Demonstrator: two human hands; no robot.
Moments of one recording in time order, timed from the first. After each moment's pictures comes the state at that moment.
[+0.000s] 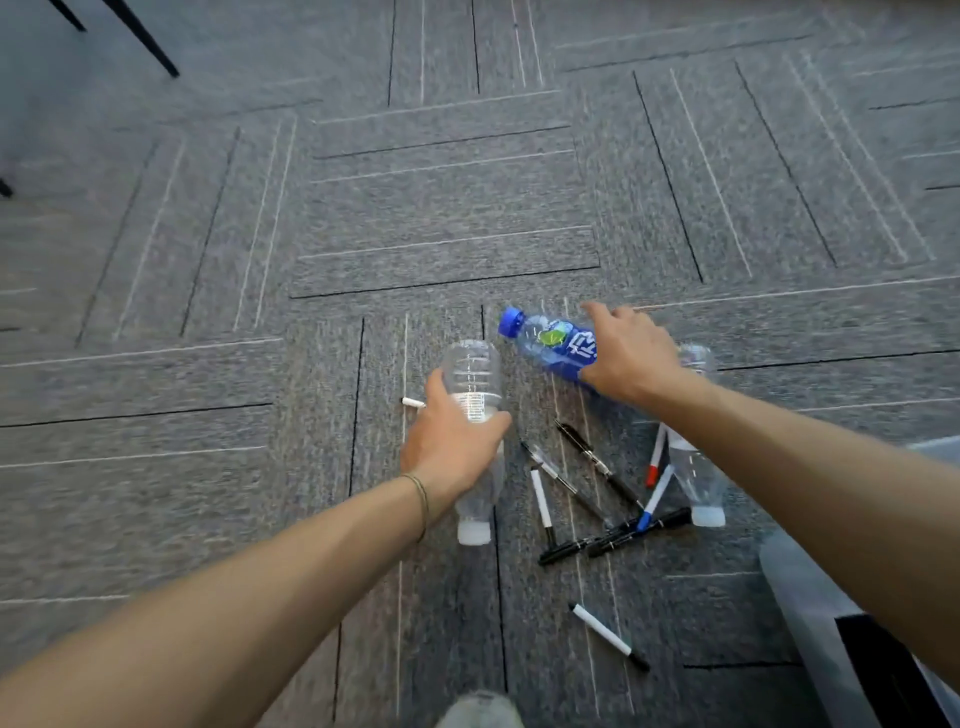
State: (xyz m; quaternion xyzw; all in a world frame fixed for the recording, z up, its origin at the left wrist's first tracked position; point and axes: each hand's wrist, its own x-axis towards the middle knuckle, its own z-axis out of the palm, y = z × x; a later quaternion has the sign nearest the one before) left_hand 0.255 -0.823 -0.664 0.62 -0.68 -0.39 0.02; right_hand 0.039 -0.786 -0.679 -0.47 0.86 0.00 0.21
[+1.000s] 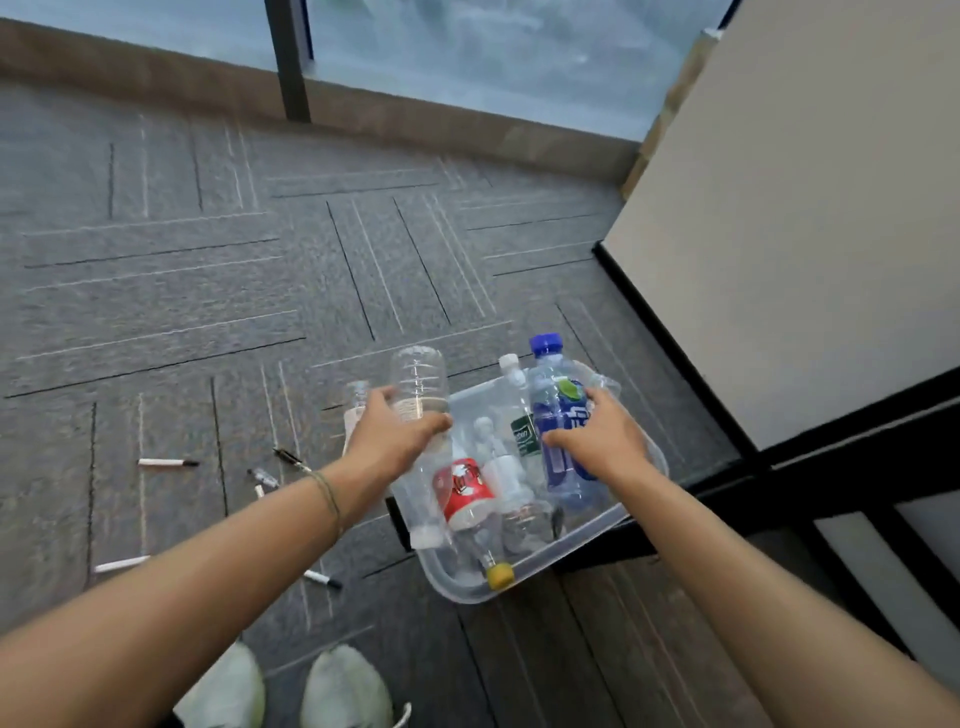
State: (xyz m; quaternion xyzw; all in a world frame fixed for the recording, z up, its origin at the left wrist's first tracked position) left_hand 0.103 -0.574 -0.438 0.46 -0.63 -0.62 0.02; right_hand -0.045 -0.383 -0.410 -0.10 0.95 -0.22 0.21
